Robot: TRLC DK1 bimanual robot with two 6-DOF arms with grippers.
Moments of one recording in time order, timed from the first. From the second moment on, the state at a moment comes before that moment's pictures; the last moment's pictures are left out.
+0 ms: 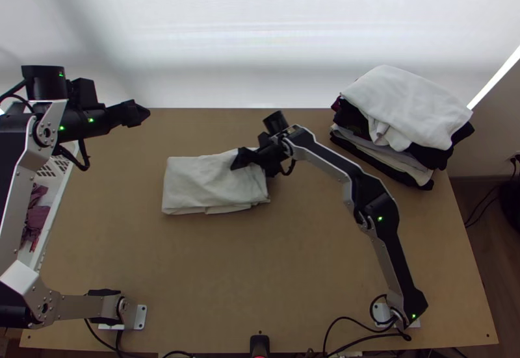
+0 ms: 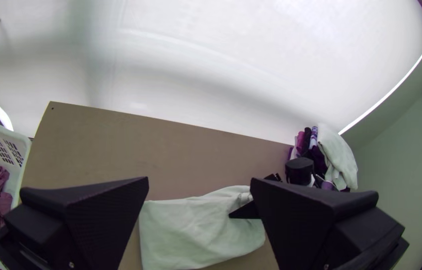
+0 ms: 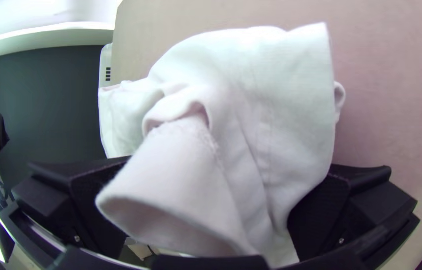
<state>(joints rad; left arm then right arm) 0.03 1.45 1.75 -0.97 0.34 -0.23 0.62 2.38 1.97 -0.58 -0.70 0.69</state>
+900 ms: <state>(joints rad) 0.07 1.40 1.74 -1.00 0.34 -0.23 0.48 2.01 2.05 -0.61 -0.70 0.71</state>
